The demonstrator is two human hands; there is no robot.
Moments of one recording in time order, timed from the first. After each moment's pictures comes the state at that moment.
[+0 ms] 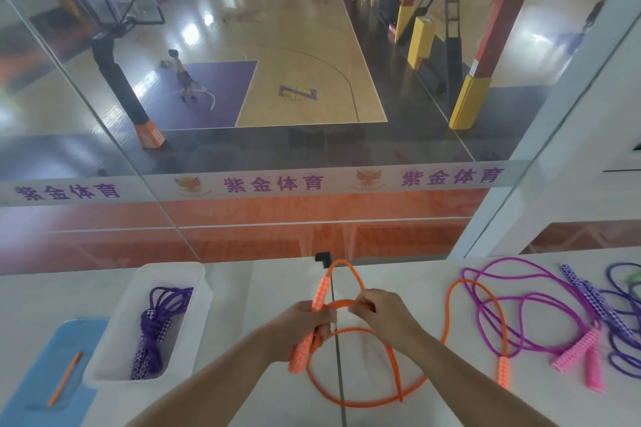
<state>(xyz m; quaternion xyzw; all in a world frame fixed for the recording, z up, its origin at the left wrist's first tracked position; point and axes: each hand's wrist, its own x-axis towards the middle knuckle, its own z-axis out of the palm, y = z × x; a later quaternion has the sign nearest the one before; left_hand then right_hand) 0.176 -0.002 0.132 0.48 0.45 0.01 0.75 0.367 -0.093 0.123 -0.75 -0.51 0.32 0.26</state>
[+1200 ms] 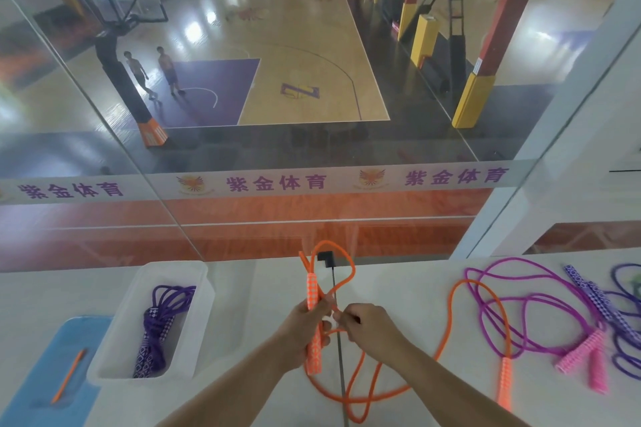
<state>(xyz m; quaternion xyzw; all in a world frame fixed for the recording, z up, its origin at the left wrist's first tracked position) 0.185 -0.012 0.109 0.38 0.51 0.14 0.76 0.331 -0.092 0.122 -0.74 -0.48 0.41 0.24</state>
